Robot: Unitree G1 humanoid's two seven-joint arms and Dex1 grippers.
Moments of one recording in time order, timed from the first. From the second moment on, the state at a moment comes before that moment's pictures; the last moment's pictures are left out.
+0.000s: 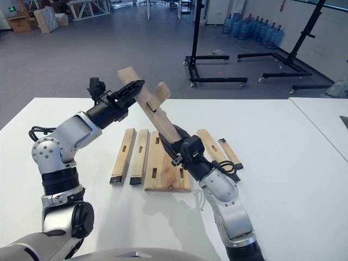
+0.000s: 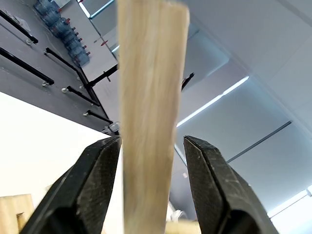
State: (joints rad) left arm -0.60 0.10 0.37 -0.11 -1.53 1.00 0.22; right arm 0.06 -0.22 0.22 -0.50 0.18 0.12 0.40
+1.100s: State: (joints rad) left arm -0.53 0.28 0.27 -0.15 -1.52 0.80 0.25; right arm 0.07 -0.27 0.17 -0.45 0.19 0.13 0.40
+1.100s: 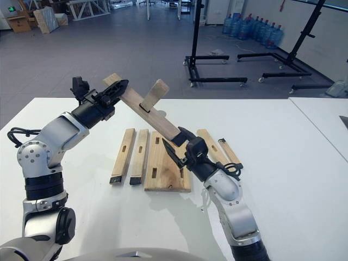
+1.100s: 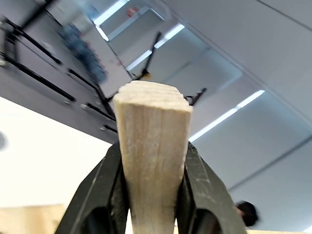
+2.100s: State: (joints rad) left arm -0.05 0.30 0.22 -0.45 -1.25 0.68 0.26; right arm 0.28 -0.26 0.09 -0.41 0.08 0.15 0.29
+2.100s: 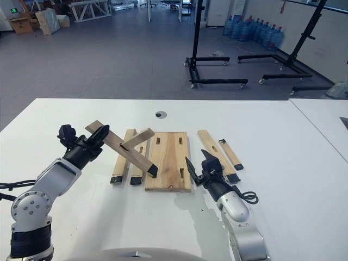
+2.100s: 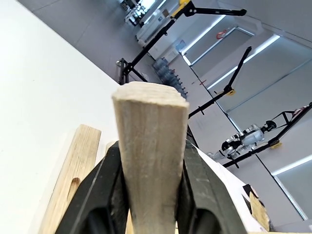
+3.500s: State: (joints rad) left arm -0.05 0.38 0.03 -0.56 -0.62 0.52 -0.04; right arm 0.24 -0.20 0.12 -0.40 0.01 0.11 0.22
